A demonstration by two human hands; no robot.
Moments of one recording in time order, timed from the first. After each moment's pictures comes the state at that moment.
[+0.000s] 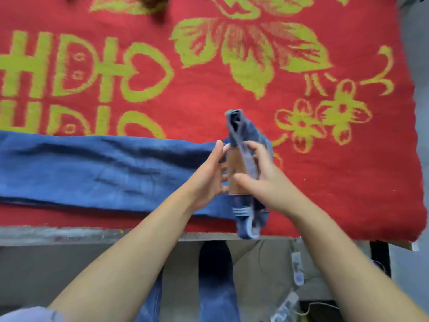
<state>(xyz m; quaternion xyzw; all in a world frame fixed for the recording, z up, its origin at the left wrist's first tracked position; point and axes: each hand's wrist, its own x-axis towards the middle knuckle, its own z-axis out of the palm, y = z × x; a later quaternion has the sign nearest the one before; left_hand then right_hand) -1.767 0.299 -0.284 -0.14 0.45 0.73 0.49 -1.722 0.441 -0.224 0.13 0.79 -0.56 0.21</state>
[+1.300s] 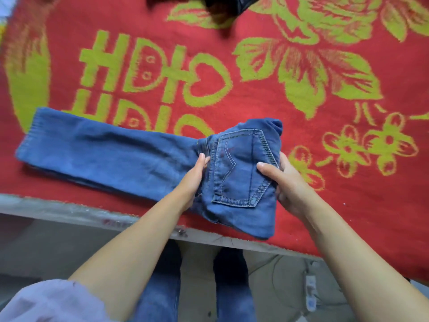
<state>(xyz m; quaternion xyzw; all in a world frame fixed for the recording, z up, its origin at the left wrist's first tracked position) -1.786 0.162 -0.317 -0.23 0.58 0.68 0.37 -1.761 0.359 -0.245 0.24 0.57 -0.75 0.23</state>
